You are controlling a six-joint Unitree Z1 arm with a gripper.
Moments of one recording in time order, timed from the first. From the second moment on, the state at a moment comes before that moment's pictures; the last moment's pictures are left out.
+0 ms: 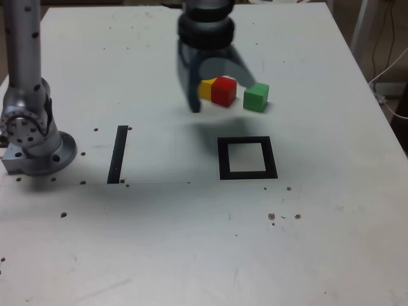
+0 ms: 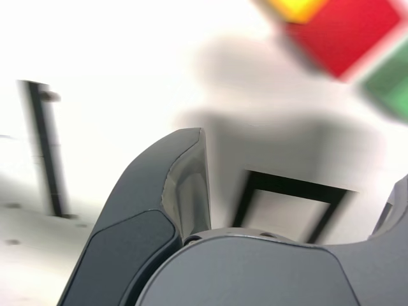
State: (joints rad) arm 0.20 1.87 -1.34 1.09 0.06 -0.07
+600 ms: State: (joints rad) arm 0.29 1.96 -1.45 1.27 0.06 -0.38
